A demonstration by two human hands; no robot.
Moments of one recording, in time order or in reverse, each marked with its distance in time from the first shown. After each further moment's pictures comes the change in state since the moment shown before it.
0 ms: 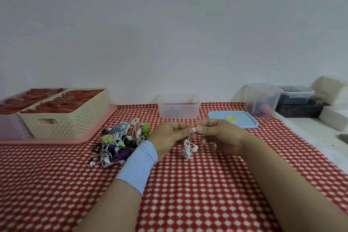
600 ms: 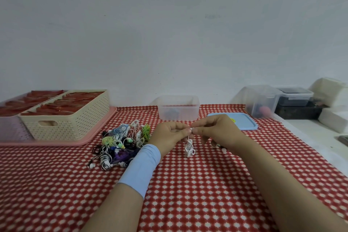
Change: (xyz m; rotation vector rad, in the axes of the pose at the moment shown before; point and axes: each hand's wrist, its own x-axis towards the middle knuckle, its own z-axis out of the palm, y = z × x) left_hand 0.001 0.002 0.003 0.226 0.177 0.067; right_hand -0.010 -0.009 0.012 -0.431 0.285 -0.290
